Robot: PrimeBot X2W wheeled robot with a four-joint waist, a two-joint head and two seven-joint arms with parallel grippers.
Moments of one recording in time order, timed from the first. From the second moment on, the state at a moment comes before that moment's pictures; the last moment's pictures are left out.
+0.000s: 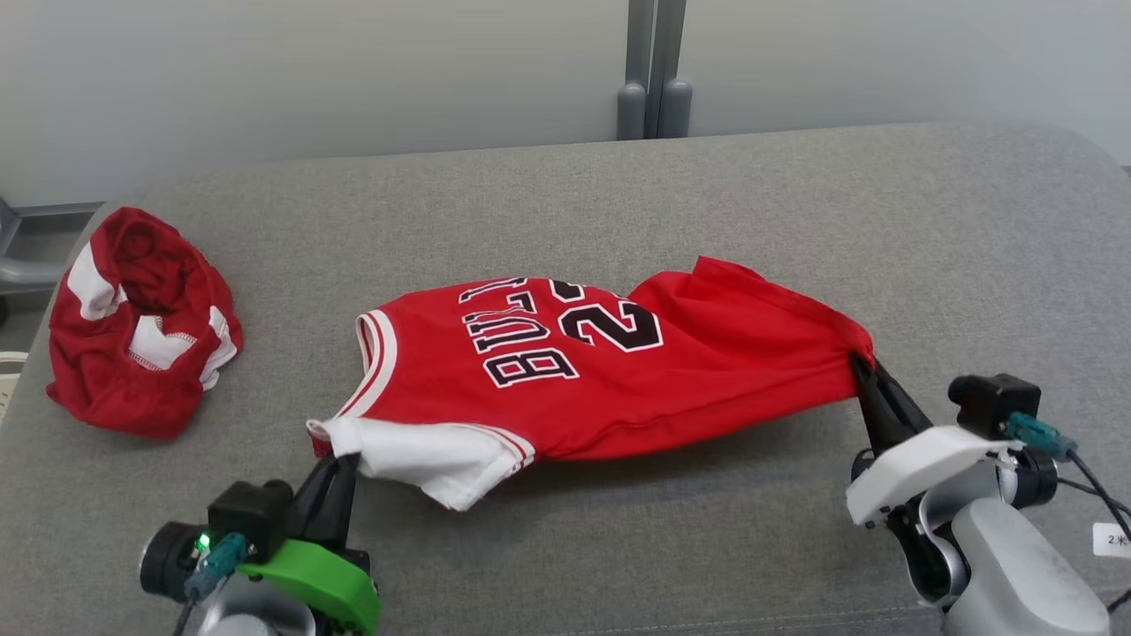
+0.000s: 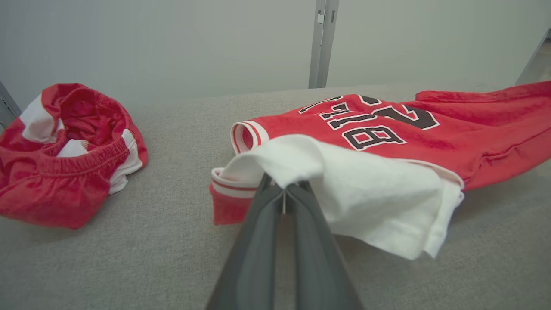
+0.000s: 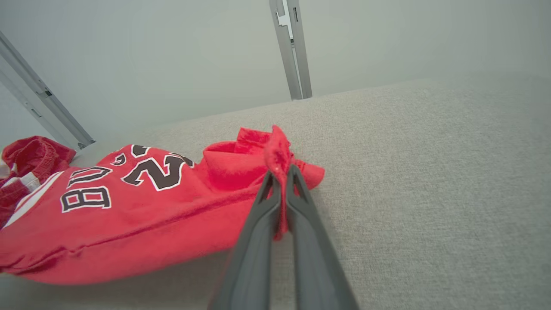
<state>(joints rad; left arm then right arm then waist) -0.09 0.21 -0.26 0.32 -0.32 -0.10 -0.23 -0.30 -0.20 0.22 0.56 0.49 0.13 -0.26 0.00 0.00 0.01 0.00</state>
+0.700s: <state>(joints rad) -1.14 0.52 -0.53 0.31 -0.50 -0.13 0.08 -1.17 -0.21 0.33 0.67 0.75 0.13 -0.02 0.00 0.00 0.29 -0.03</state>
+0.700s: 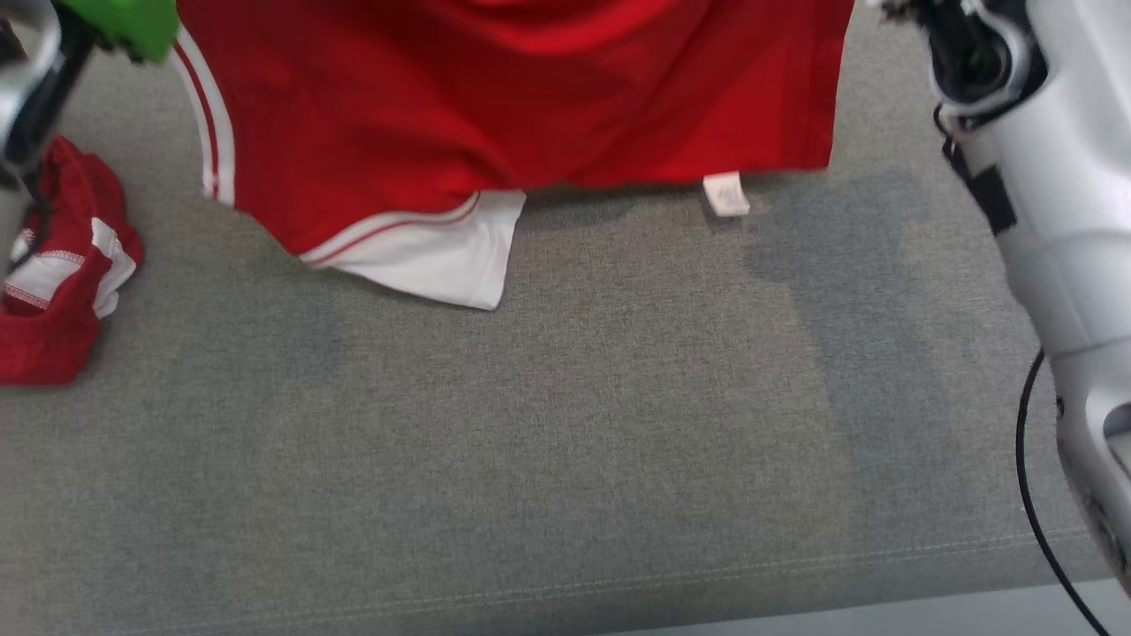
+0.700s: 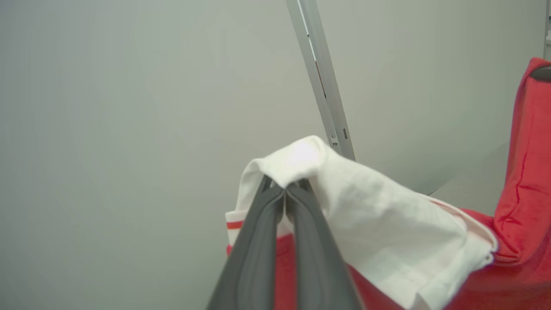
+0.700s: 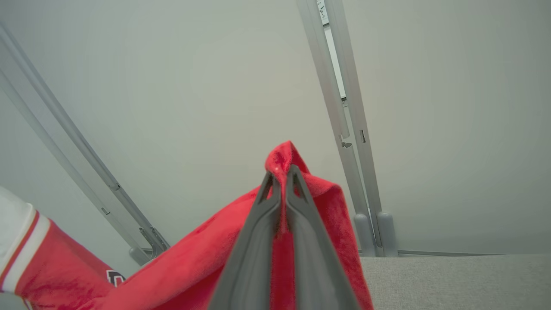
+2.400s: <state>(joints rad) -0.71 0.51 -0.47 0.20 -0.76 0.04 -0.26 -0.94 -0.36 0.54 0.59 1.12 0.13 -0.24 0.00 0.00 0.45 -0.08</state>
